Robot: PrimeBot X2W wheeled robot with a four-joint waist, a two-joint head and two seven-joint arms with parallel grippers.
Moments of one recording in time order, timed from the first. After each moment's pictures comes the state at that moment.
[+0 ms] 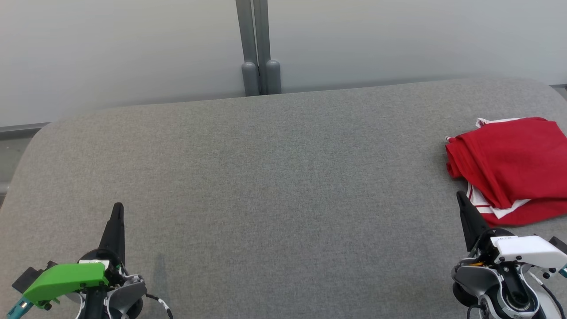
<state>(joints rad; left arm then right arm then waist) -0.10 0.05 0.11 0.25 -1.61 -0.13 0.11 -0.11 -0.05 -0.12 0.25 1.61 0.13 0.11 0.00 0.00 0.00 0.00</state>
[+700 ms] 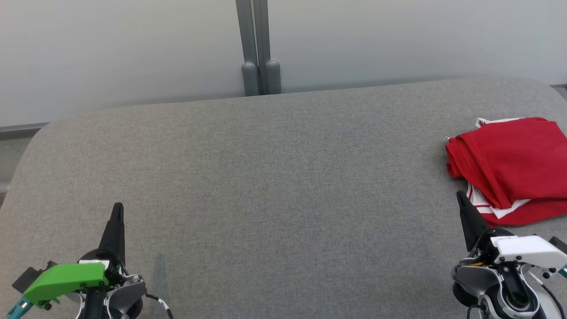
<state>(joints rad) -0.10 0.05 0.11 0.25 -1.61 -0.13 0.11 -0.11 -0.05 -0.12 0.25 1.61 0.13 0.11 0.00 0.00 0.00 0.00</state>
